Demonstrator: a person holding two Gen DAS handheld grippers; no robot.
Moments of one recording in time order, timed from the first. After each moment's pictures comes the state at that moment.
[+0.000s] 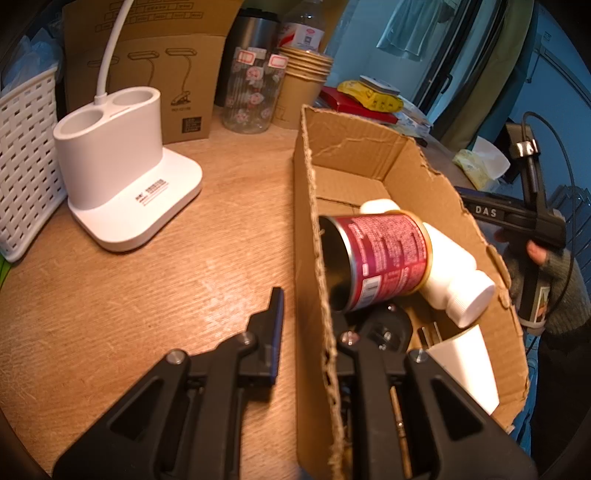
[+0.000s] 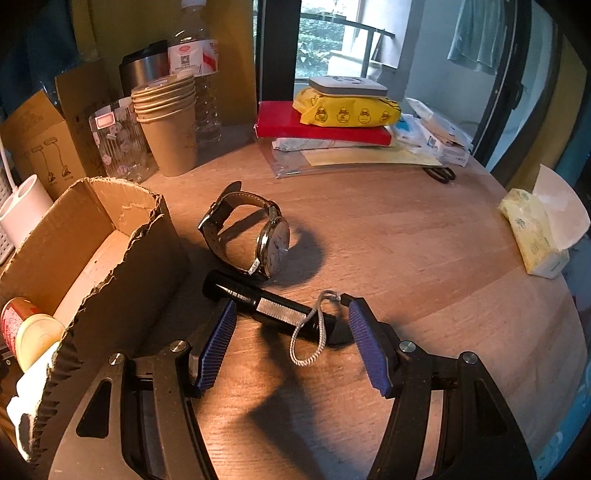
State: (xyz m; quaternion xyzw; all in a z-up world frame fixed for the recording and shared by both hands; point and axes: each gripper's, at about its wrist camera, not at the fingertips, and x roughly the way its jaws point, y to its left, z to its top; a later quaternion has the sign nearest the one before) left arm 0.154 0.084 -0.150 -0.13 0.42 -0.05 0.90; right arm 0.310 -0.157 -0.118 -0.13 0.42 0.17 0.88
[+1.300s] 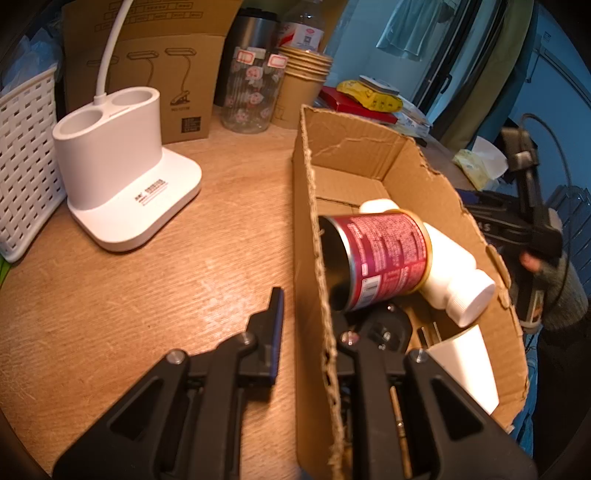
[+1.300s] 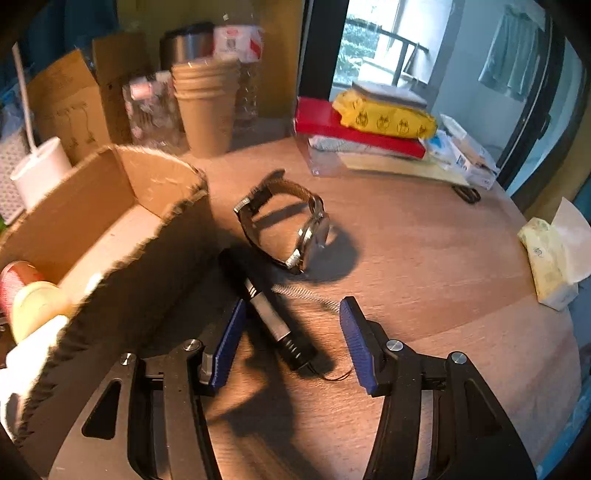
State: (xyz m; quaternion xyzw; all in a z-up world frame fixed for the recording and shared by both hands) left arm 0.154 0.084 -0.151 -0.13 0.42 -0.05 0.90; right arm 0.302 -0.141 -0.128 -0.19 0.41 0.21 0.87
